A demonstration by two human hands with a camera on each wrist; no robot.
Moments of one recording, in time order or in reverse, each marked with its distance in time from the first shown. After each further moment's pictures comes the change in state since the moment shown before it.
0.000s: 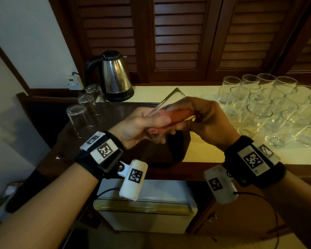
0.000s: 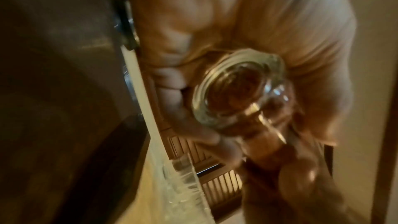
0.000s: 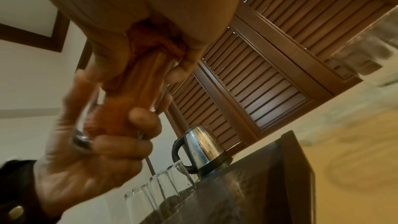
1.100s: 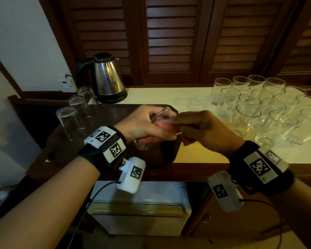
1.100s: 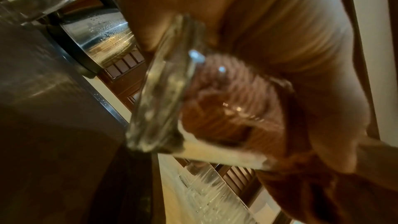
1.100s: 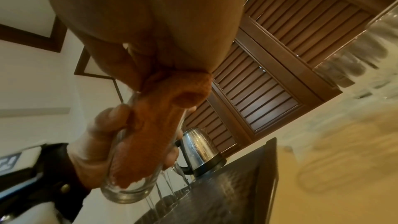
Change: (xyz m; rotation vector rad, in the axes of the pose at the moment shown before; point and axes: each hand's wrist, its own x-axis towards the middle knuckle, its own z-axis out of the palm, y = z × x) left_hand 0.029 0.005 0.015 0.407 0.054 0.109; right_hand -0.023 -0.014 -0.018 0.010 -0.159 0.275
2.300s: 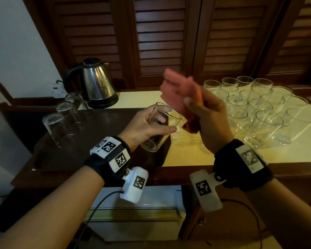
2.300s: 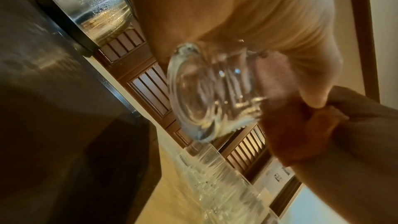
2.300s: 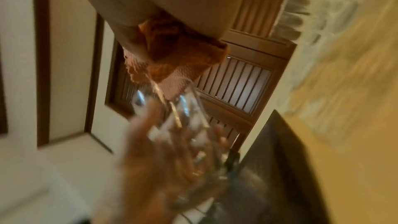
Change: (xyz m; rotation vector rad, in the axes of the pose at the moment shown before) left_hand 0.022 -0.002 0.041 -0.163 0.207 -0.017; right_hand 0.002 0.005 -0.016 0.484 0.575 -0.017
